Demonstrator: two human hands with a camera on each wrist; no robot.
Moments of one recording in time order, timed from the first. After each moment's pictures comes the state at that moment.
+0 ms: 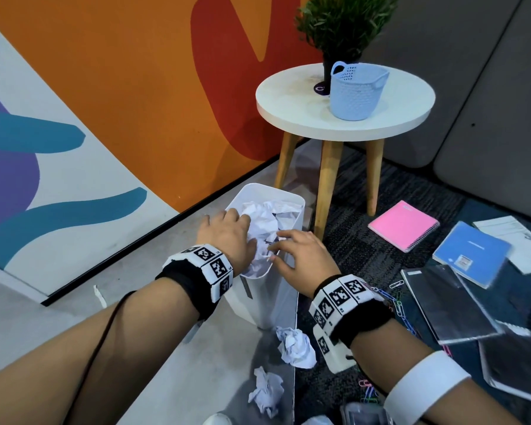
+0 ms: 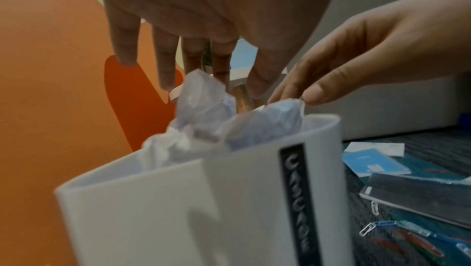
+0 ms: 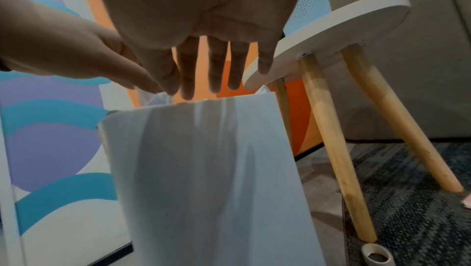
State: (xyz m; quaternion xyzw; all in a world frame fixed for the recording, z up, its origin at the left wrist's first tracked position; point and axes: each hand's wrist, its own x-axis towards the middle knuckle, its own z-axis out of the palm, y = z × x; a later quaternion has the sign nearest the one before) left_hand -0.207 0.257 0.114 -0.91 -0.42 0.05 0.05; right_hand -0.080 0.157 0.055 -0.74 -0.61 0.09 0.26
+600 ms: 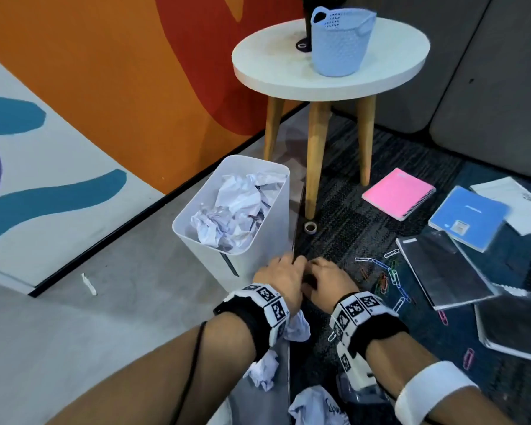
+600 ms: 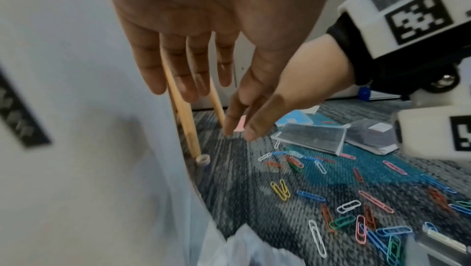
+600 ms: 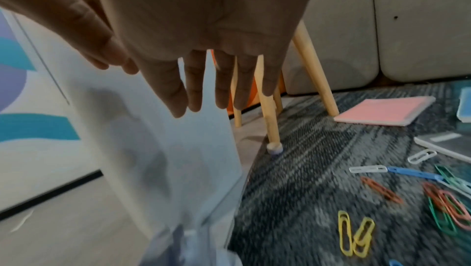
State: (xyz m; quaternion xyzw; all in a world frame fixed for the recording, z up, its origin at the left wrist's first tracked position) left_hand -0.162 0.159 0.022 -0.93 -0.31 0.14 -0.11; right_hand -0.056 0.095 -0.034 -0.82 -0.51 0.24 0.11
